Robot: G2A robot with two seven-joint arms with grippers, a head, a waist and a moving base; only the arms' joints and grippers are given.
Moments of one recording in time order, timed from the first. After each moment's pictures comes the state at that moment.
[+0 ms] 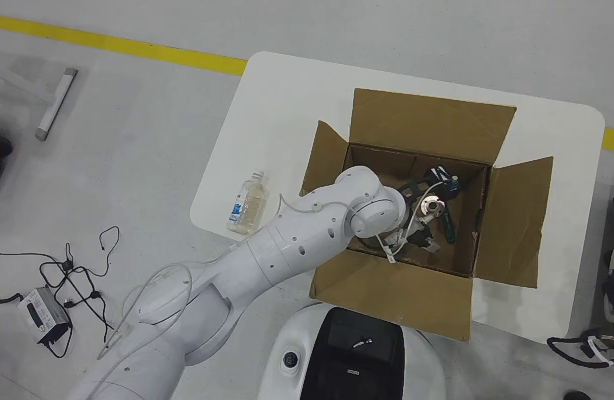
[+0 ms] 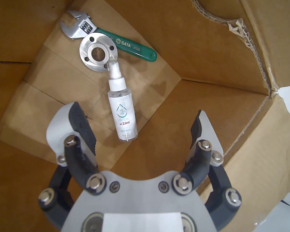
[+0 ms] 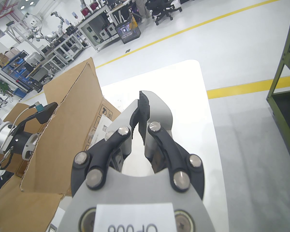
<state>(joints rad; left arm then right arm) 0.47 -1.56 -0.51 -1.17 0.69 -0.18 -0.98 -2.01 -1.24 2.05 -2.03 -0.66 -0.32 -0.13</state>
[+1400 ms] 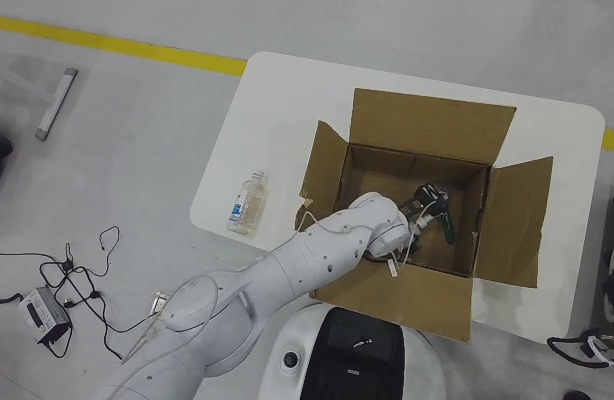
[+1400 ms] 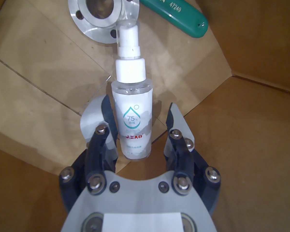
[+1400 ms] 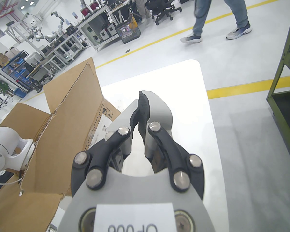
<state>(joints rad) 0.50 -1.68 -0.41 -0.91 0.84 -0.06 -0.90 -2.01 -1.24 2.05 -2.03 -0.66 -0.32 -0.13</state>
